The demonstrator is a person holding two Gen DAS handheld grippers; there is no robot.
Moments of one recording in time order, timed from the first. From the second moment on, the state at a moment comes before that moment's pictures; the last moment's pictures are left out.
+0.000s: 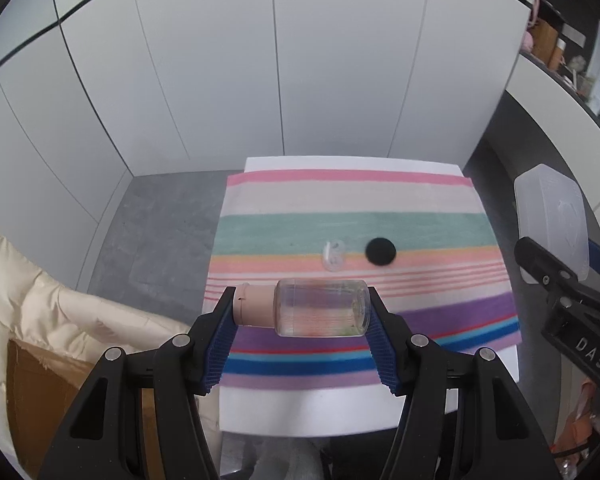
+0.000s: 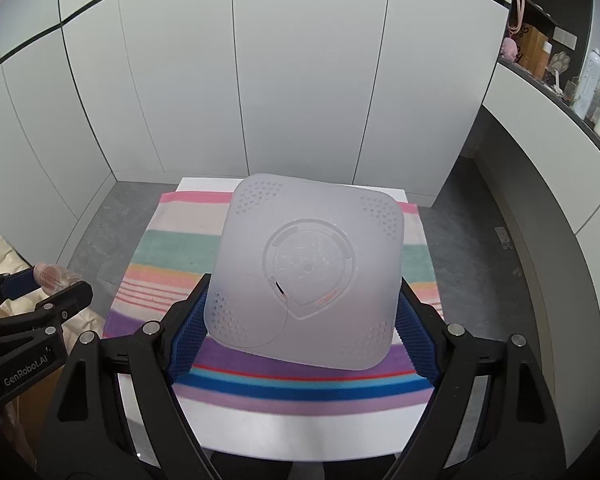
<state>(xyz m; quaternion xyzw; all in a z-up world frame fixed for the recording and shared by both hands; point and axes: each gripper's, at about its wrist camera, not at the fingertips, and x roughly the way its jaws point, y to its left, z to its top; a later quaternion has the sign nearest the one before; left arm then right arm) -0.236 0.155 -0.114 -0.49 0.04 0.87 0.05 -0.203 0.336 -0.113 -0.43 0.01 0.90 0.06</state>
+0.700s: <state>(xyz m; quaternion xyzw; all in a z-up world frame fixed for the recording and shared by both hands) -0.095 0.140 -0.125 -0.51 0.09 0.85 0.07 -0.033 0.382 -0.137 -0.47 0.08 0.88 0.07</state>
